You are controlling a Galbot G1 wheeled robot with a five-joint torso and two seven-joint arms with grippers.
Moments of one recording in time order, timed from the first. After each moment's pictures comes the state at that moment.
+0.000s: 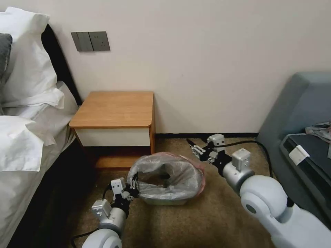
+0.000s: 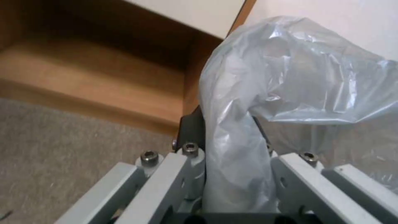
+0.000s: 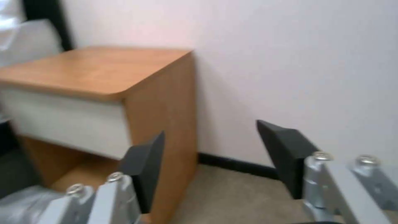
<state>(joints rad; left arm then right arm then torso) 1.63 -1.45 -0.41 -2.13 -0.45 0.24 -0.12 -1.25 1.02 0.30 2.30 0.46 -0.49 0.18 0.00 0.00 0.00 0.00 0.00</state>
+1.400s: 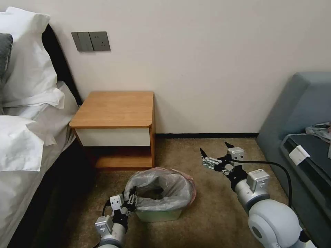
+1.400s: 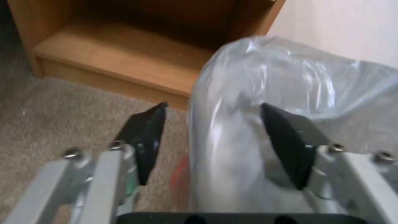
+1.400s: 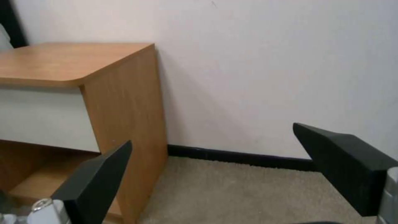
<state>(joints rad) 1.68 -1.45 -0.40 -2.04 -0.38 0.12 -0.17 -1.43 1.09 0.39 2.34 0.35 -0.44 0.18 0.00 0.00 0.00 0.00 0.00</state>
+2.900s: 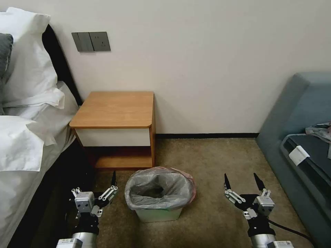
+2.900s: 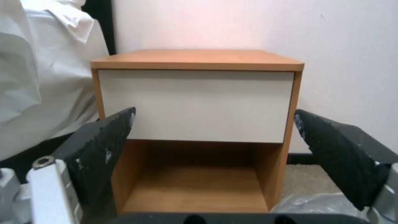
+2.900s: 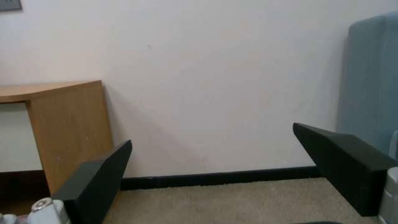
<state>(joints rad) 1.89 -1.52 -0.60 -2.26 -0.08 -0.24 -0.01 -1.89 1.44 0.59 2.20 0.08 0.29 0.04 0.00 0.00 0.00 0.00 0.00</state>
